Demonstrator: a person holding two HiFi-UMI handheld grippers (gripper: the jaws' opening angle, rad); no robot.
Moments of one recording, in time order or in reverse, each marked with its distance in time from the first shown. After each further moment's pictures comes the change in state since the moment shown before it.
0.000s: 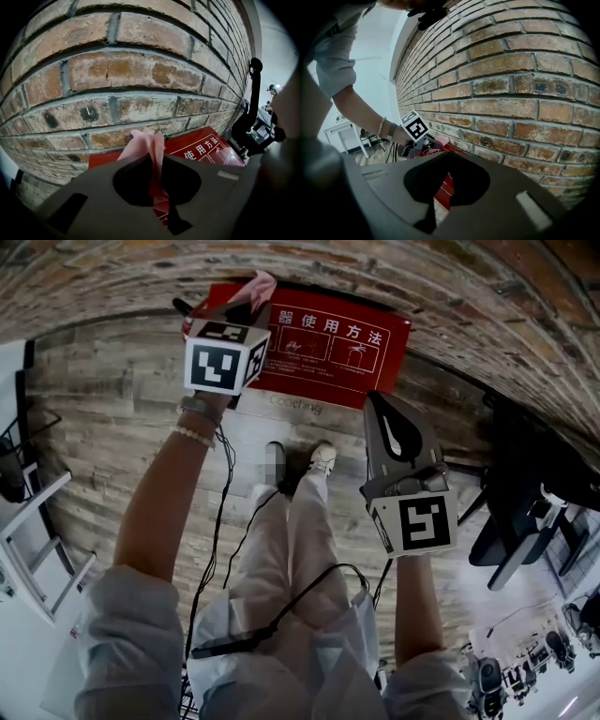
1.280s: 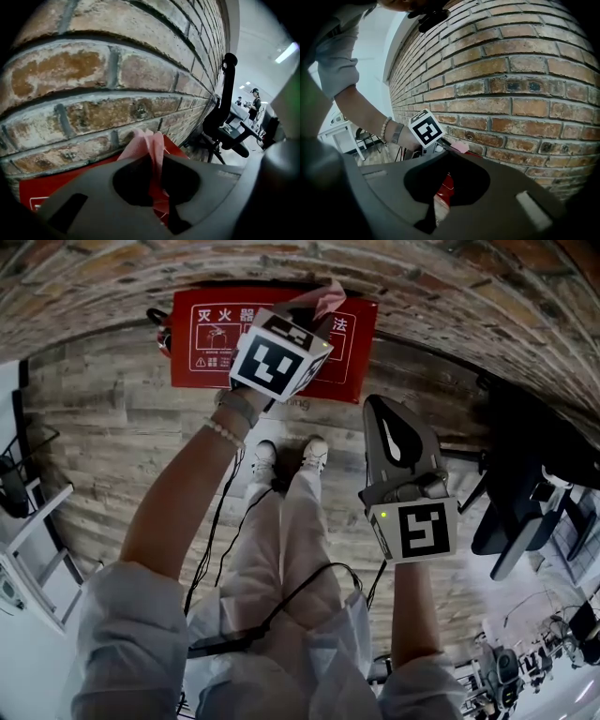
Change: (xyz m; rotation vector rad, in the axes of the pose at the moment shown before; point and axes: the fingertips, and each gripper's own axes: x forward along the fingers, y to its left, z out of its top) left arm 0.046 -0.161 0.027 0.169 0.052 -0.301; right arm -0.041 -0.034 -0.017 0.048 -0.003 -0.069
